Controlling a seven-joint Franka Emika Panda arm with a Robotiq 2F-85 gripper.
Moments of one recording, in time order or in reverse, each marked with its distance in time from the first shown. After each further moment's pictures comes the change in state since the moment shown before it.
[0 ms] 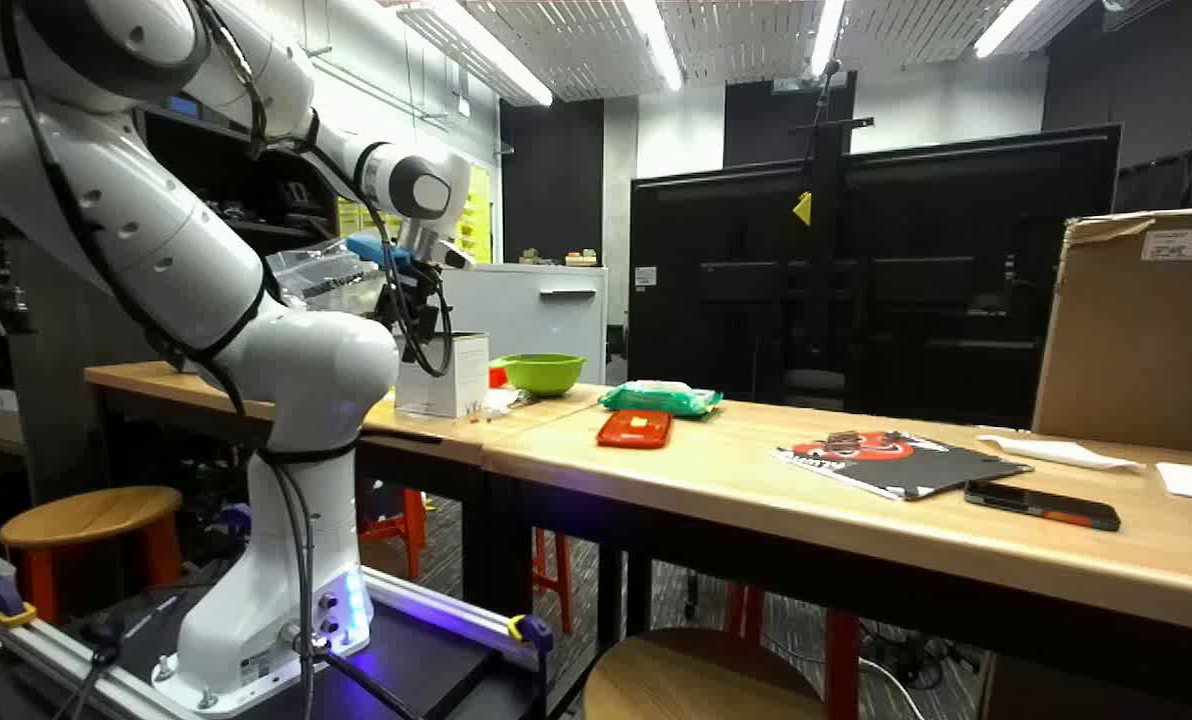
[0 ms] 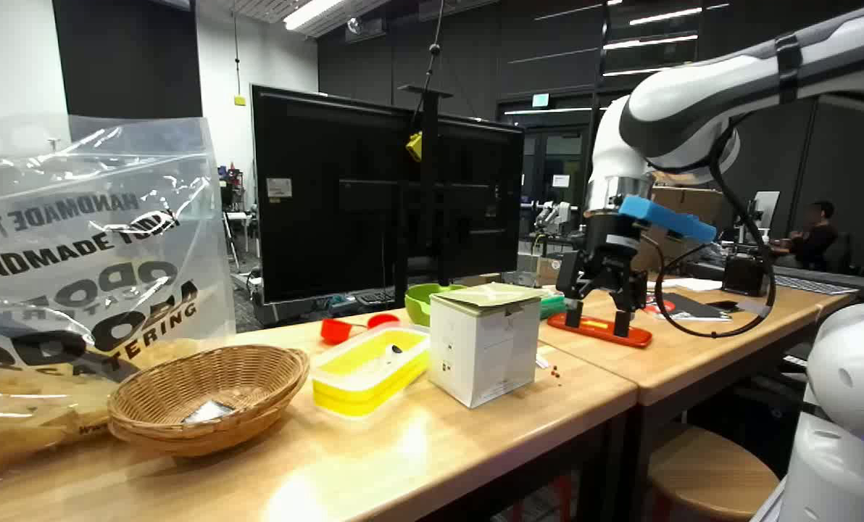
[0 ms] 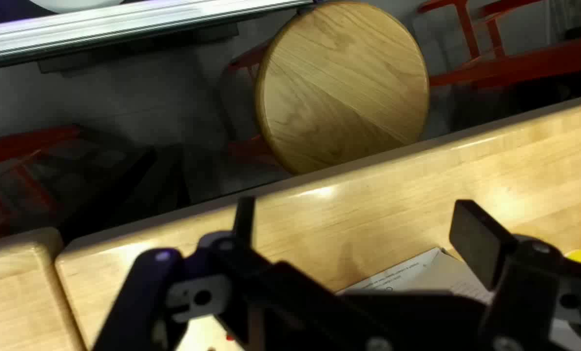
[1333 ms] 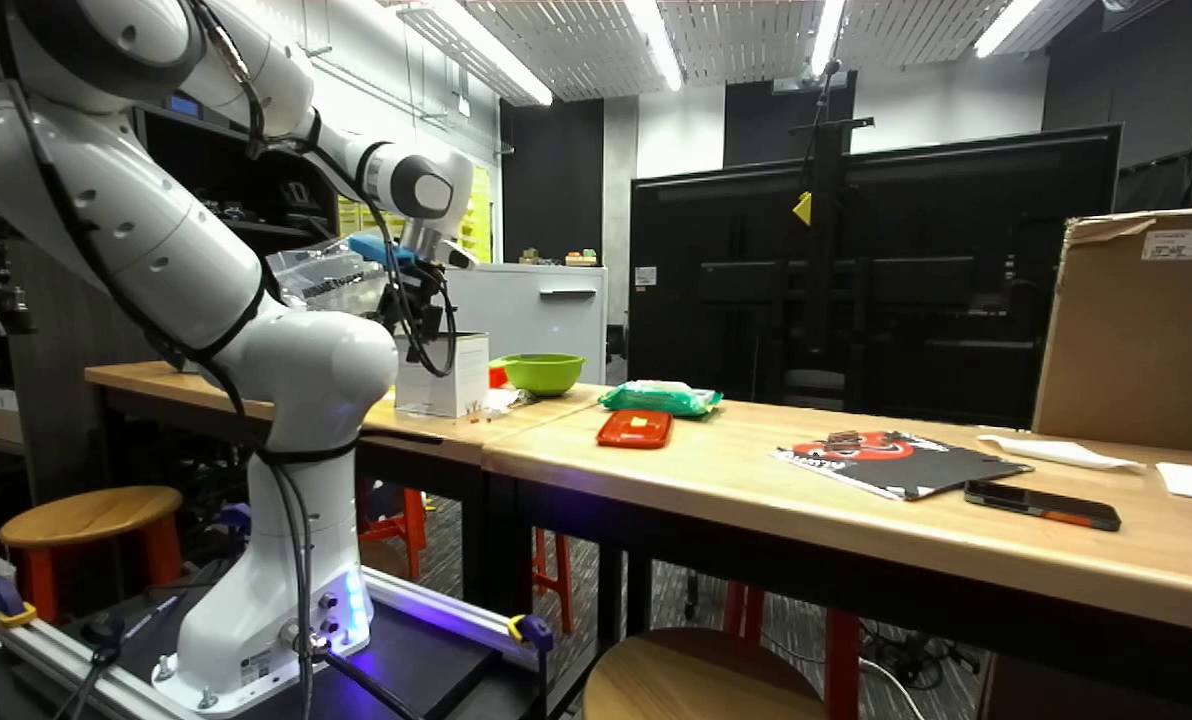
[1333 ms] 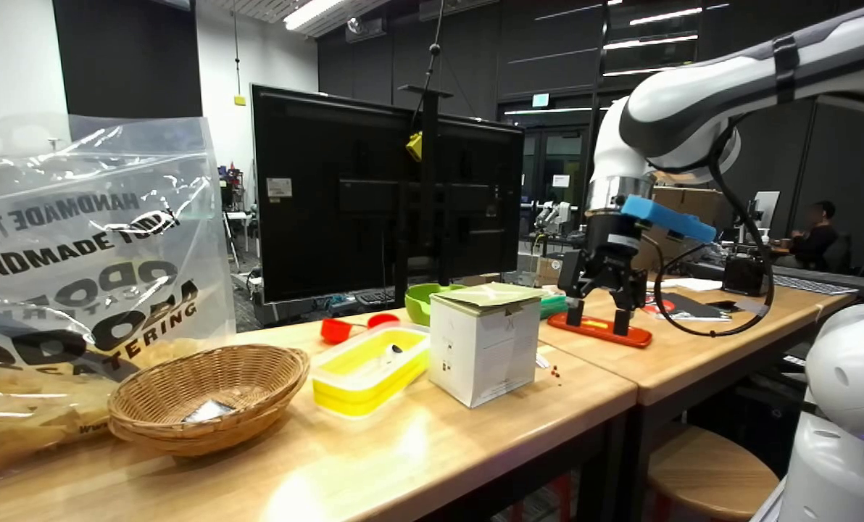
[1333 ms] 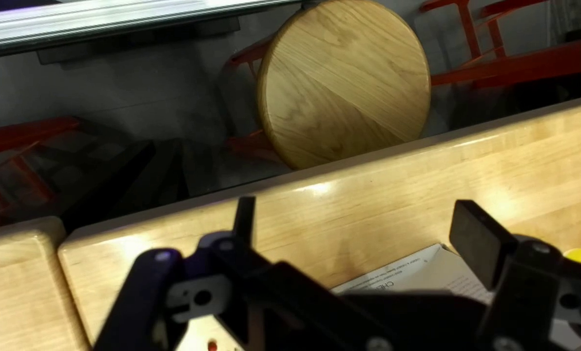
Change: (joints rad) arm -0.023 0.000 0.003 0.001 0.000 0.001 -0.040
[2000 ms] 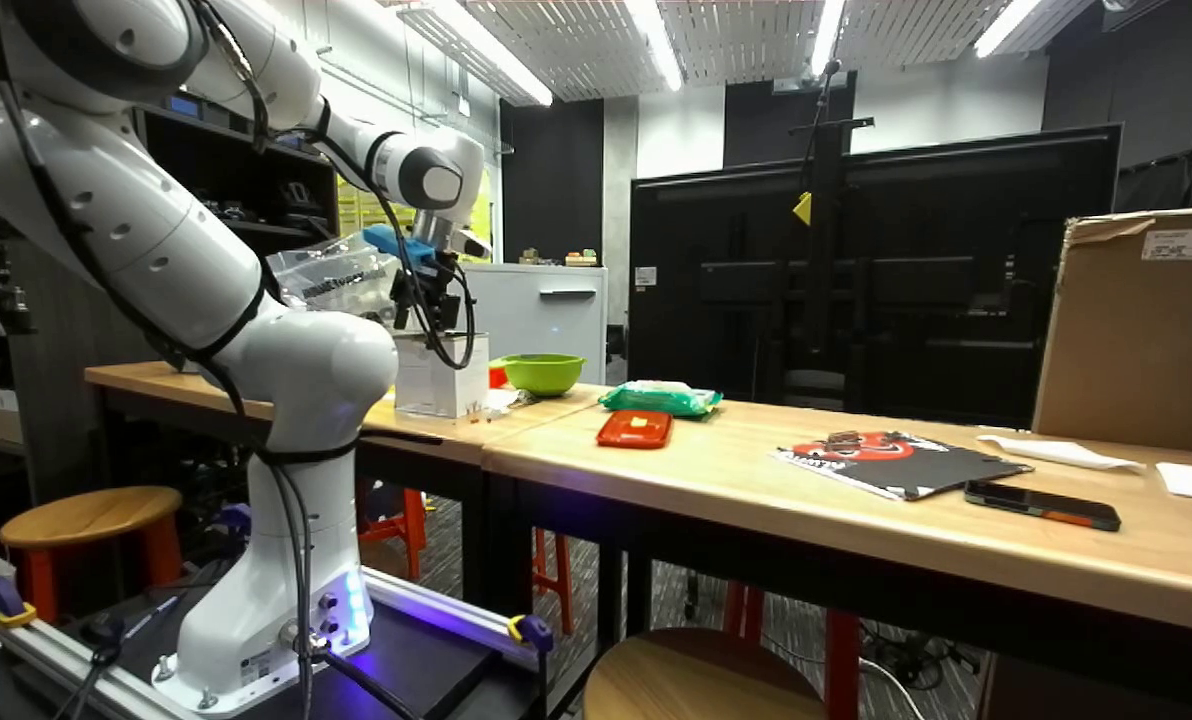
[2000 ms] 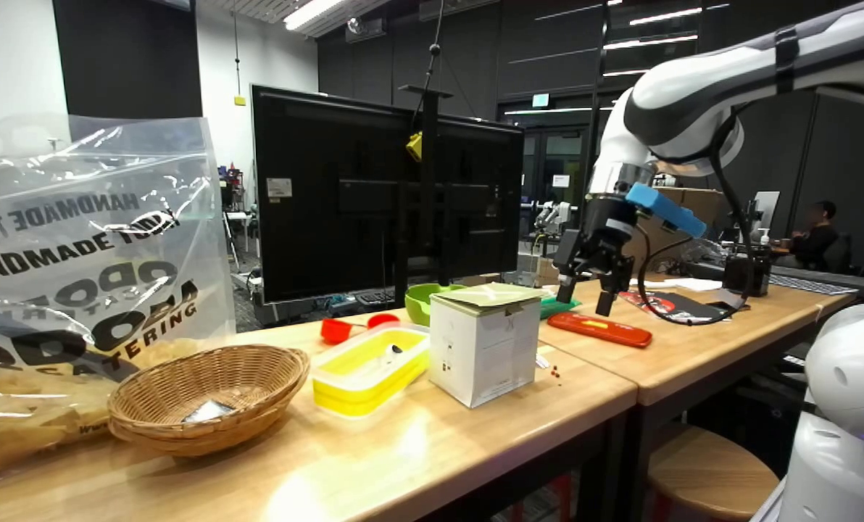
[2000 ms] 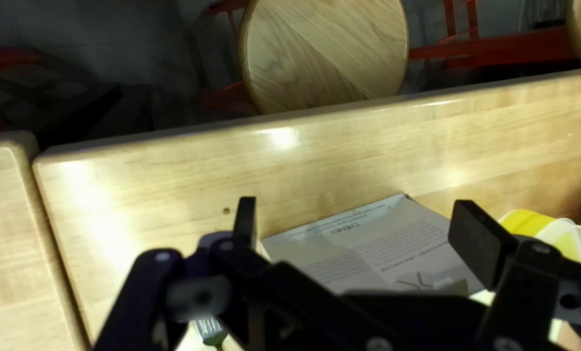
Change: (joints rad) arm -0.004 0.002 -0.050 0.031 0.007 0.072 -0.141
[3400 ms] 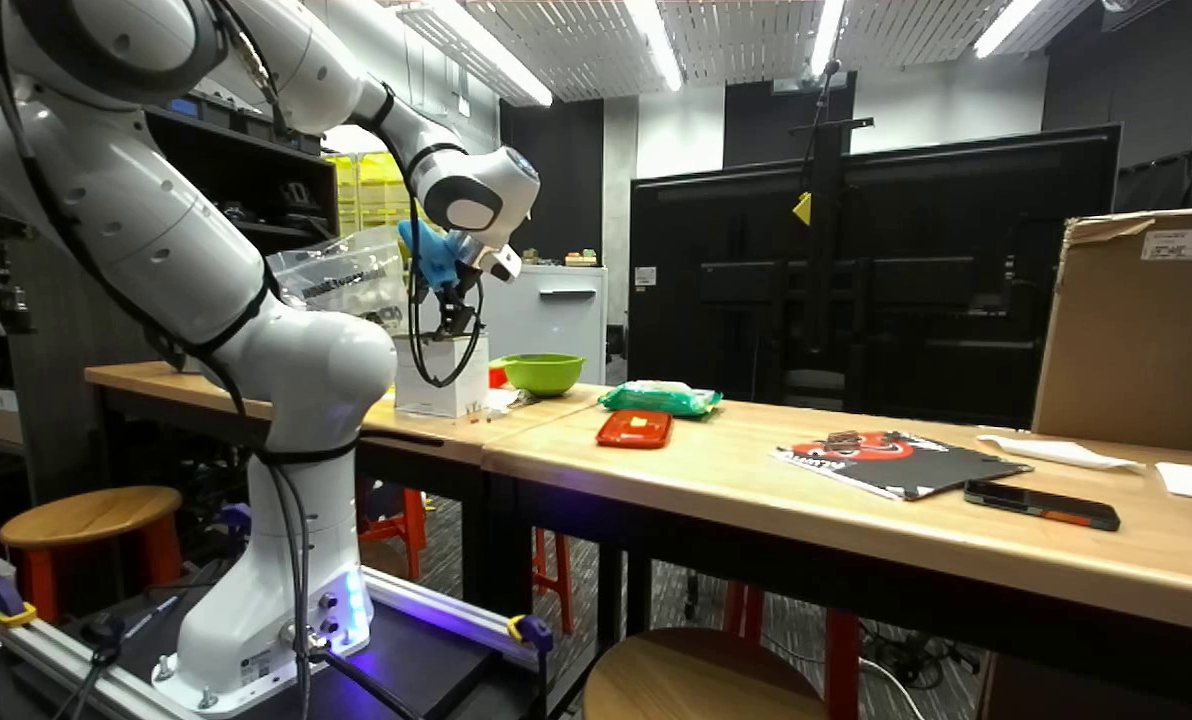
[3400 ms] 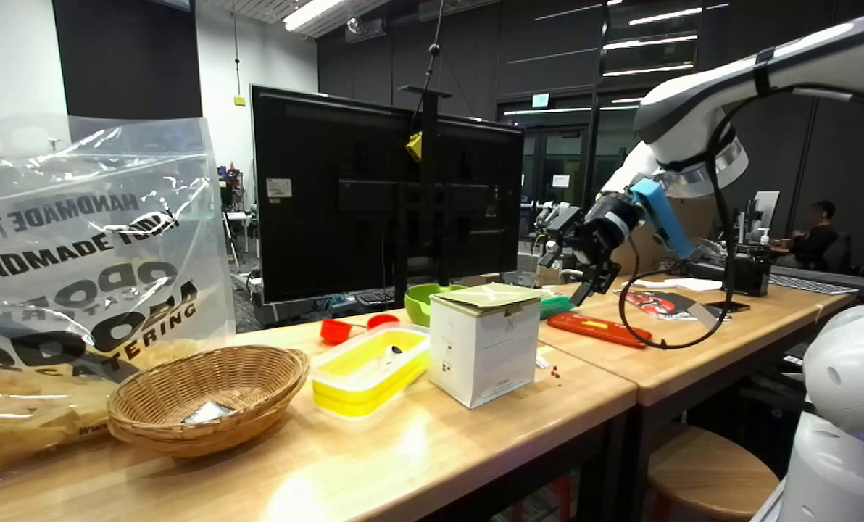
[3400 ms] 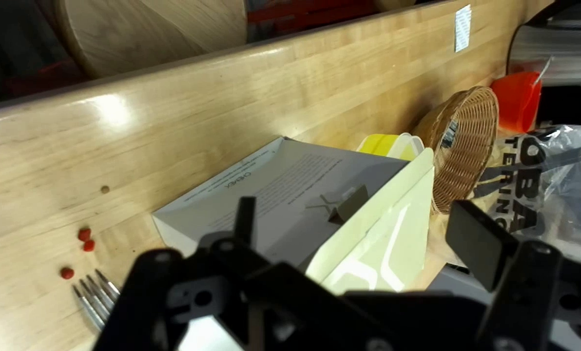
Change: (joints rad) arm -0.027 0.050 -0.184 -0.030 0.340 0.067 -0.210
